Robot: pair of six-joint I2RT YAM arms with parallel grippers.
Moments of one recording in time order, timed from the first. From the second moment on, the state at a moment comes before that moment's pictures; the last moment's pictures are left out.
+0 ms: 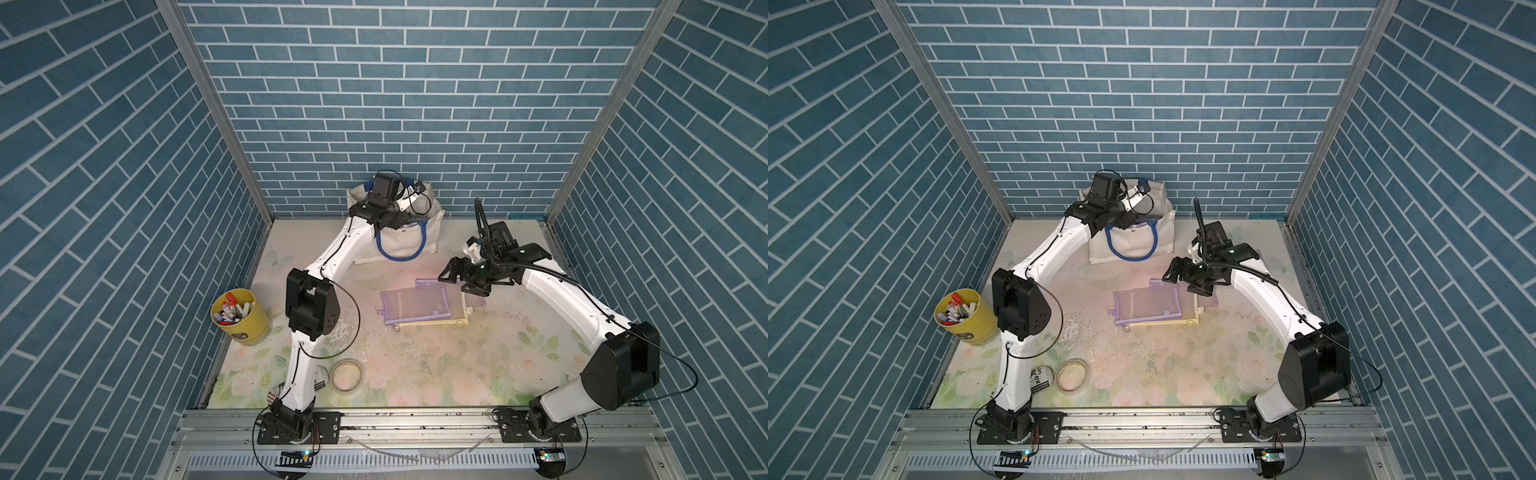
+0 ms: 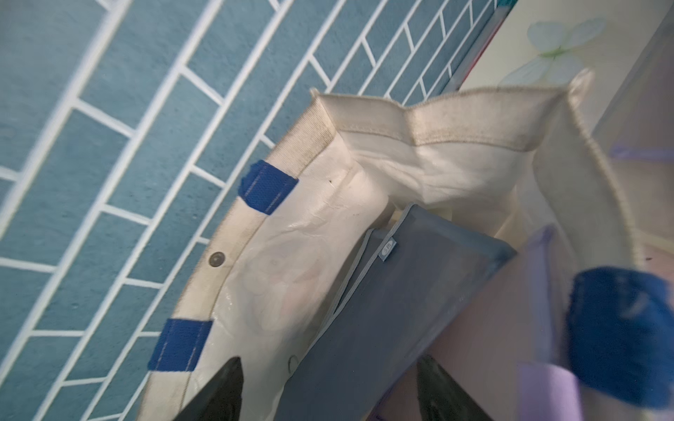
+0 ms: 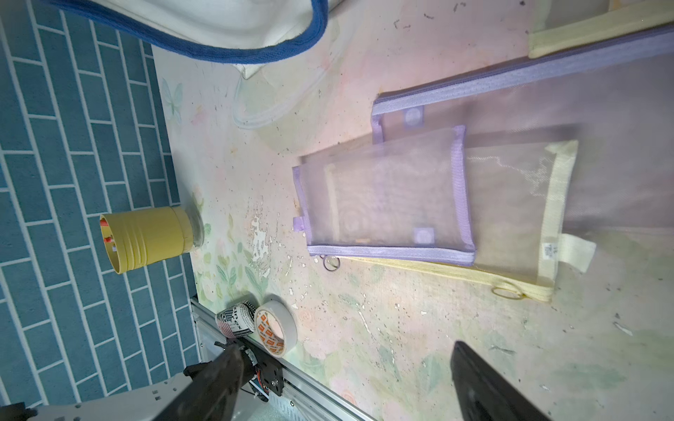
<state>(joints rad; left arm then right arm) -0.45 2.14 2.19 -0.57 -0.06 0.62 0.46 1.53 1.35 -0.85 -0.47 0.61</state>
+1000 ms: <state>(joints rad) -0.51 1.39 0.79 -0.29 0.33 -0.45 0.41 2.14 1.63 -0.66 -0.48 0.60</state>
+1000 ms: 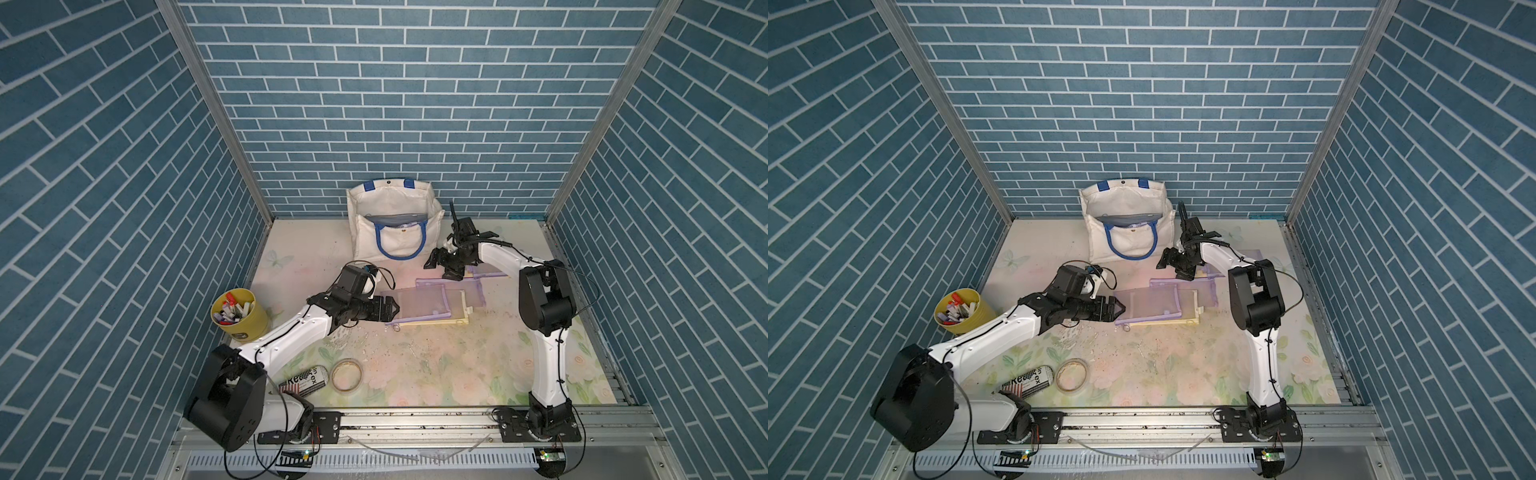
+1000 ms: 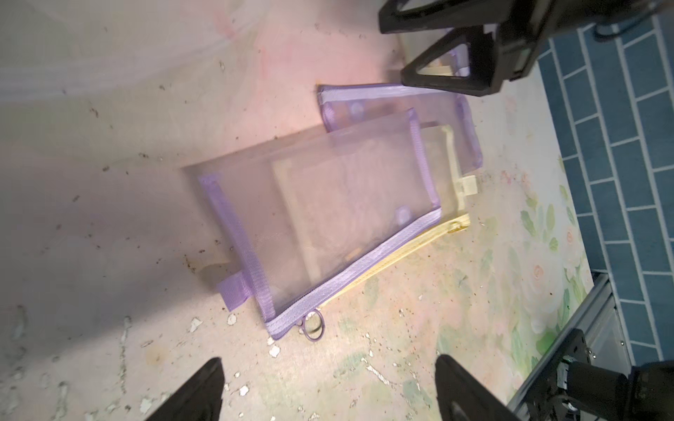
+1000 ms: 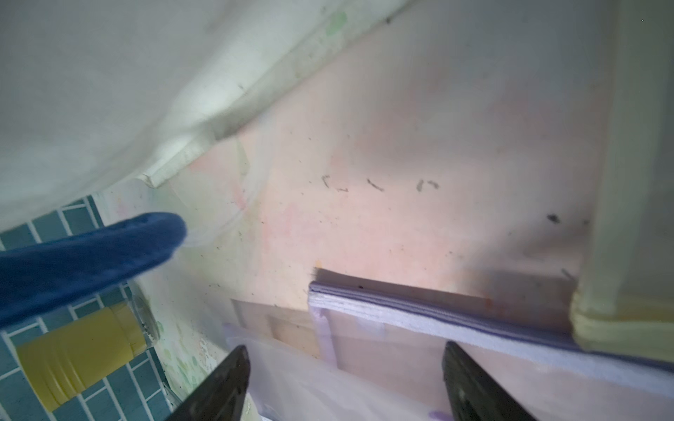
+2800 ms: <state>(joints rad) -0.53 1.37 1.27 -0.56 0.37 0.10 0.47 1.61 1.35 -0.61 -0.84 0.32</state>
